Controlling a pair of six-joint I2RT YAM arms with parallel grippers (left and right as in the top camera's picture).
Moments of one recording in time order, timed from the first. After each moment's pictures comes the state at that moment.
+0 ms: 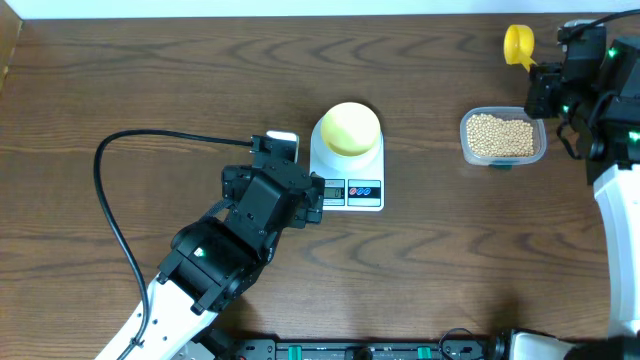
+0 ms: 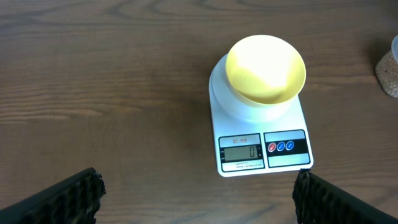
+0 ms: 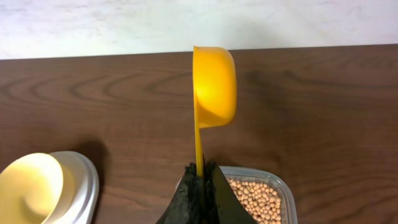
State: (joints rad) left arm -0.69 1.06 1.08 -0.84 -0.38 -0.38; right arm -0.15 1.44 1.31 -0.50 -0.27 -0.06
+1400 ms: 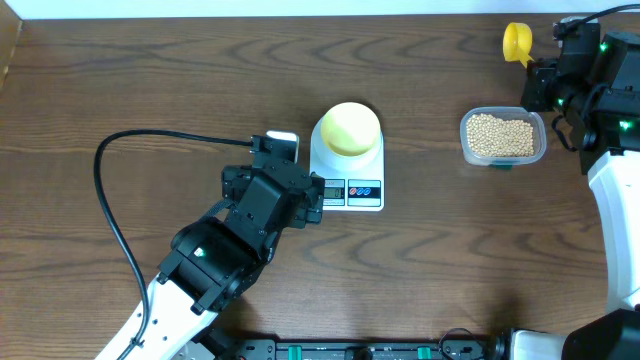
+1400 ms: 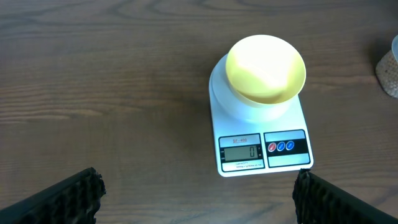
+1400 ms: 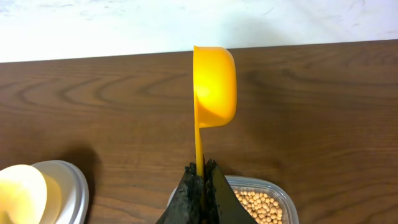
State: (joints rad) left arm -0.69 1.06 1.08 -0.84 -0.38 -0.38; right arm -0.15 1.49 1.31 -0.45 -0.26 -0.04
